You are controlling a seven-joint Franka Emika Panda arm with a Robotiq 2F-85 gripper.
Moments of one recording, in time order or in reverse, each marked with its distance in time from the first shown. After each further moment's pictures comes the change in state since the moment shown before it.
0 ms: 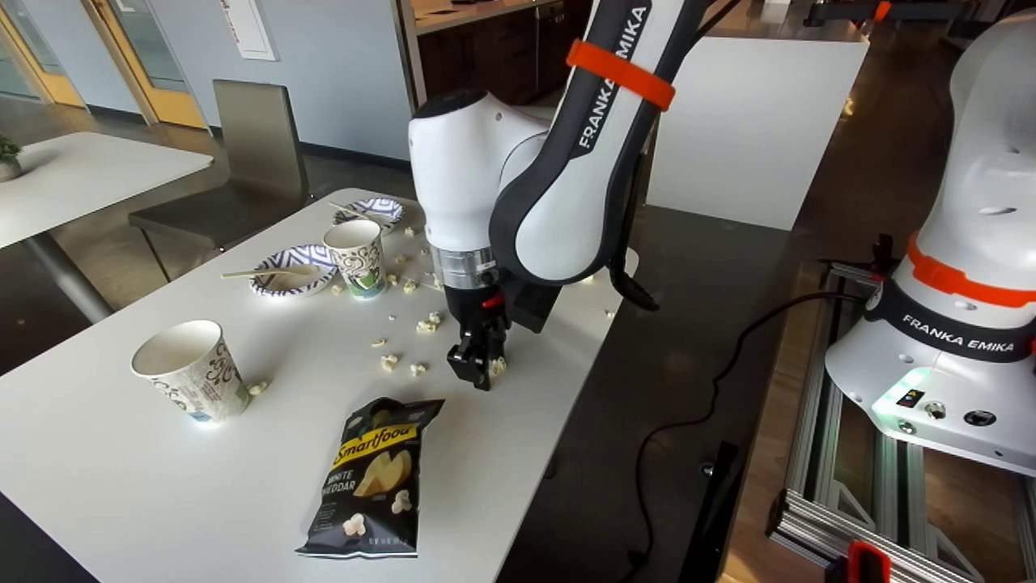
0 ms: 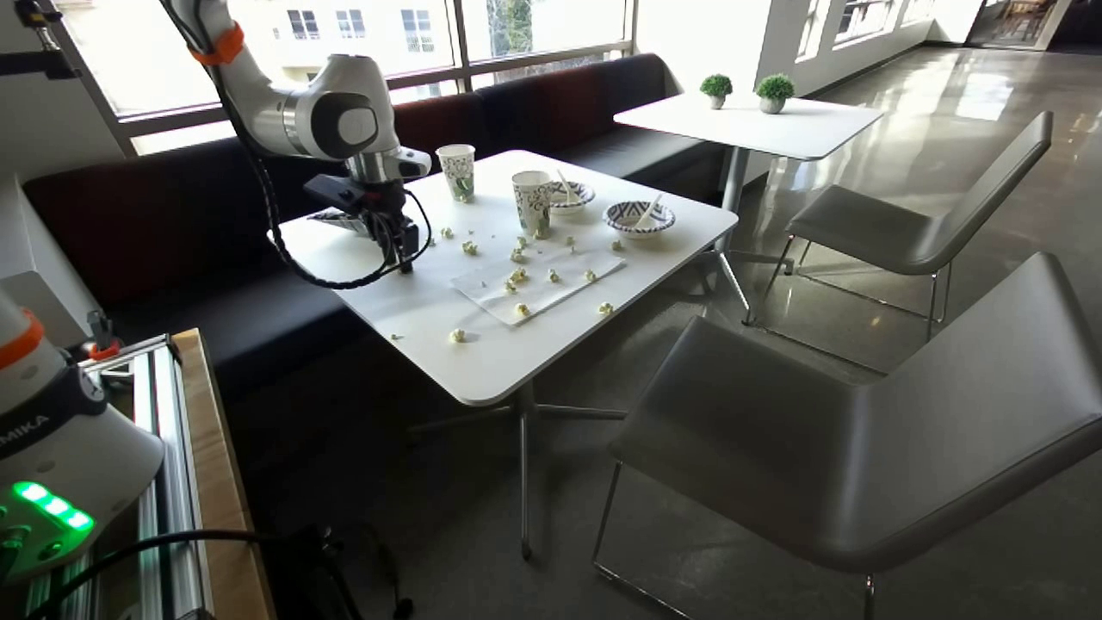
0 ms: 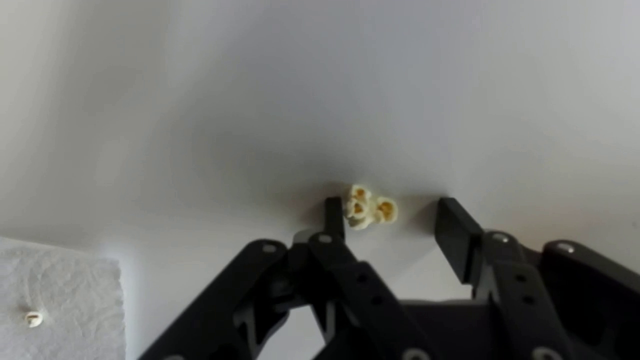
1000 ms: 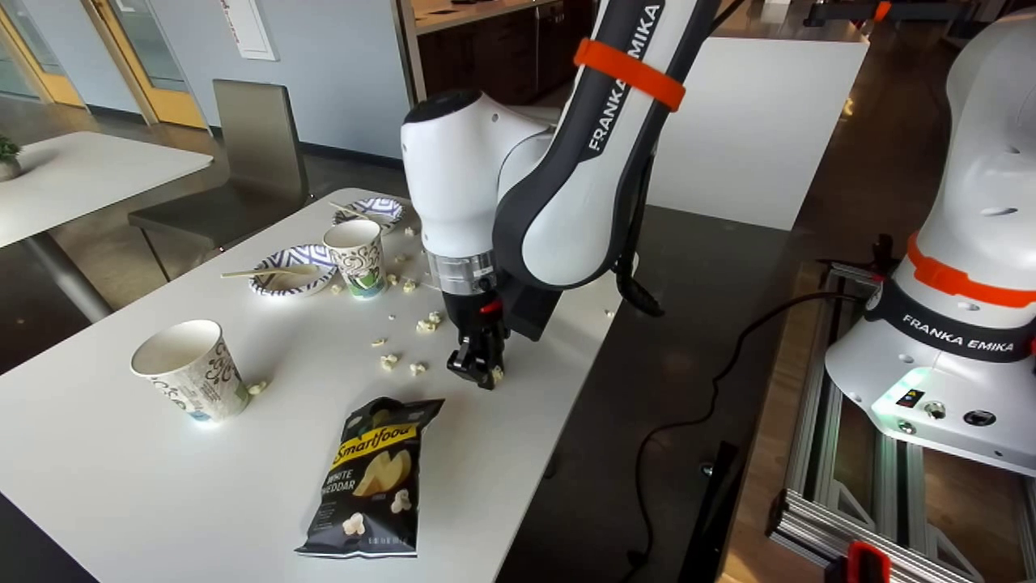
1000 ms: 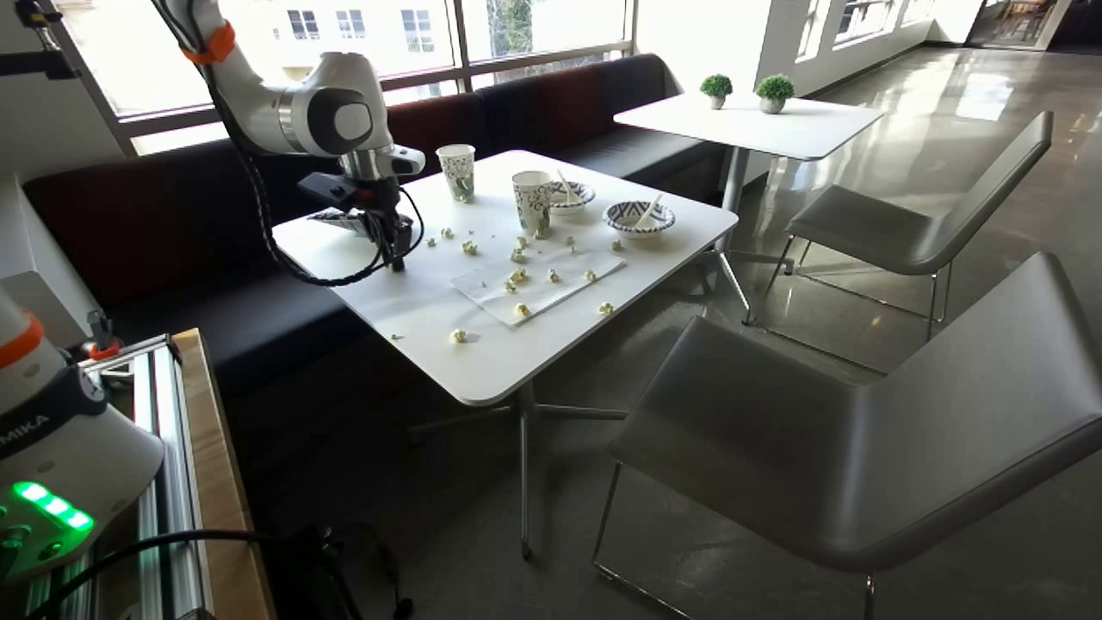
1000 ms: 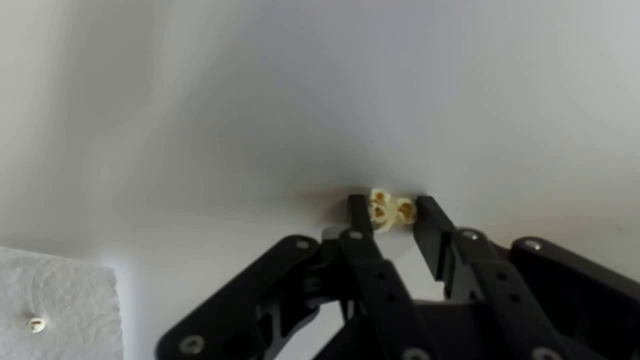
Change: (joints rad) arm 0.035 -0.008 -0.013 0.002 -0.033 -0.023 0.076
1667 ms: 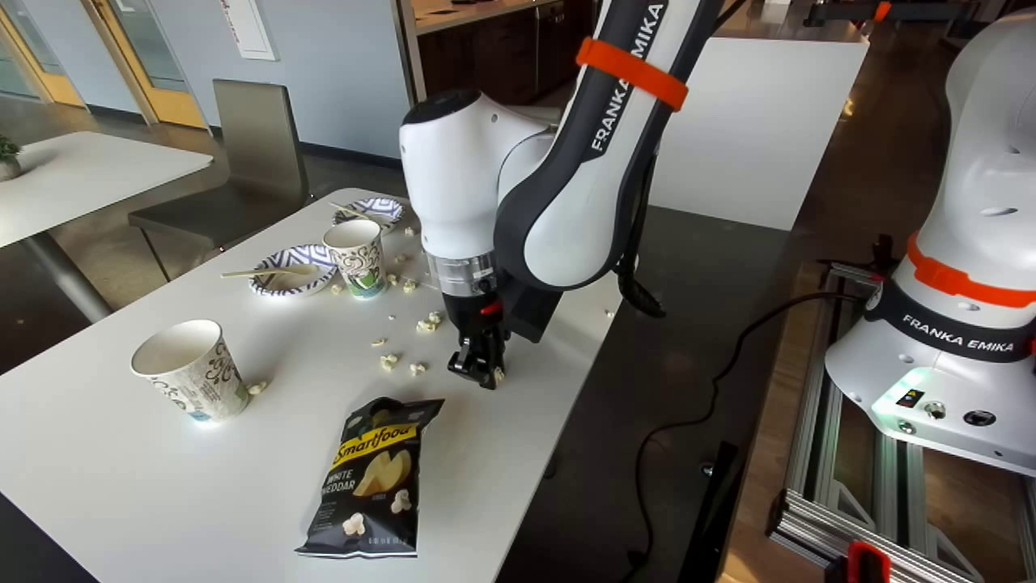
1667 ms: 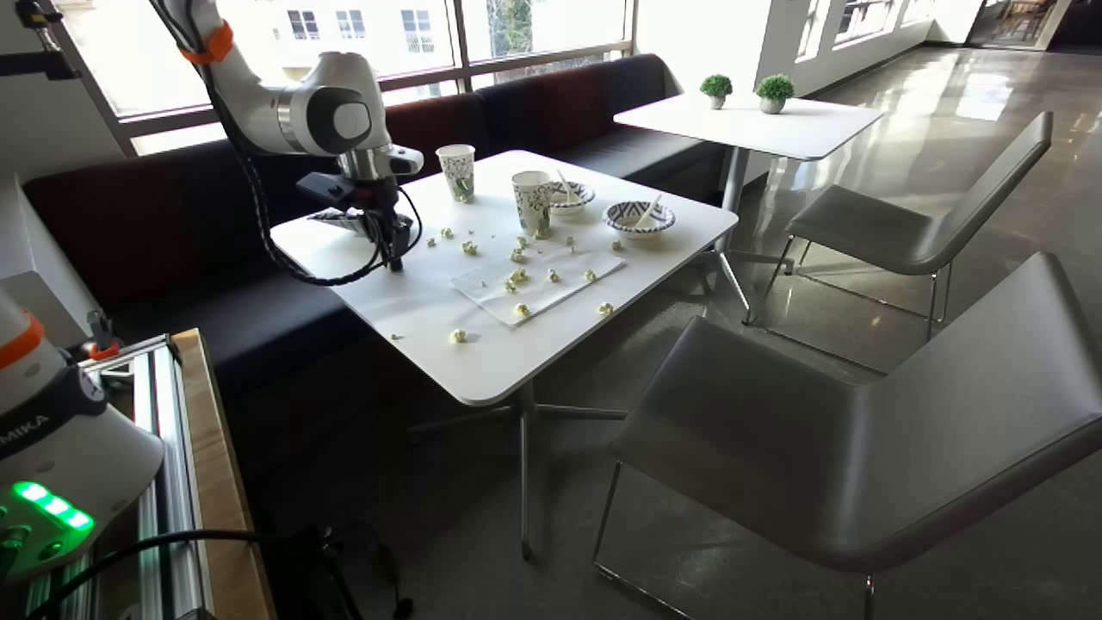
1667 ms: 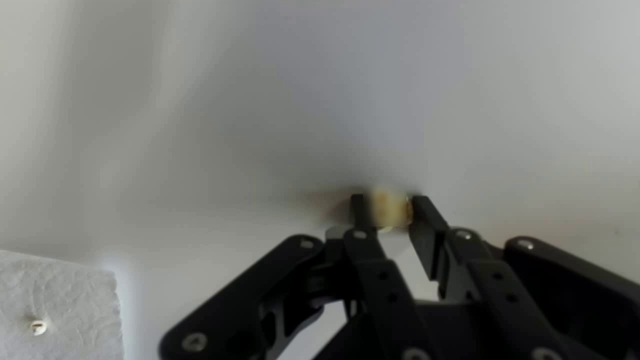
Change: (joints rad) arm 0.005 -0.002 0.000 0.000 -0.009 -0.008 0.016
